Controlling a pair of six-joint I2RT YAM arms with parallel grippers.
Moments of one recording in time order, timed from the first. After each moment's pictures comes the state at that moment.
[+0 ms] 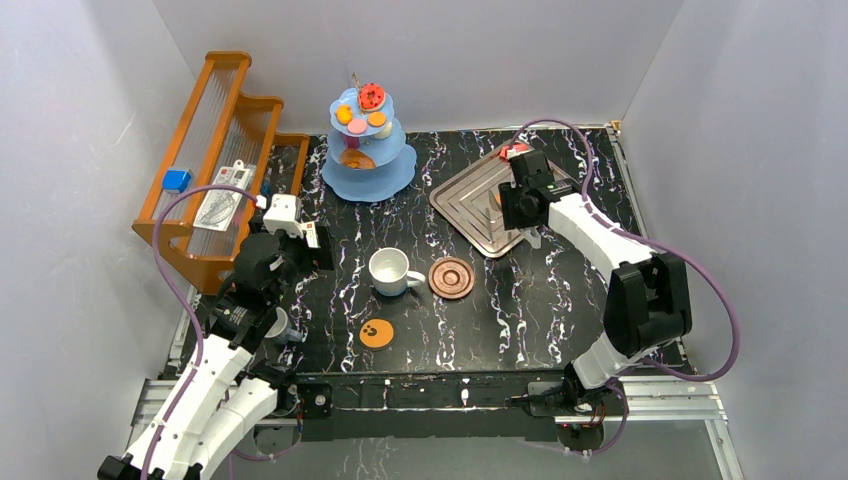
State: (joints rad) left arm -0.38 0.66 0.68 -0.32 -0.19 -0.12; right arm 0.37 1.58 1.23 -0.61 0.16 0.12
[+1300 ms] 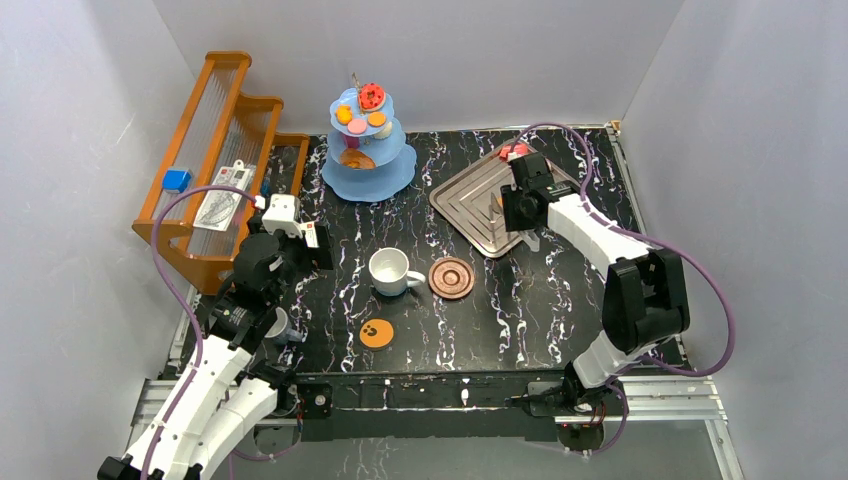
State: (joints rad) left arm -0.38 0.66 0.68 -0.32 -0.20 -0.12; right arm 0.36 1.61 1.21 -0.59 0.15 0.14
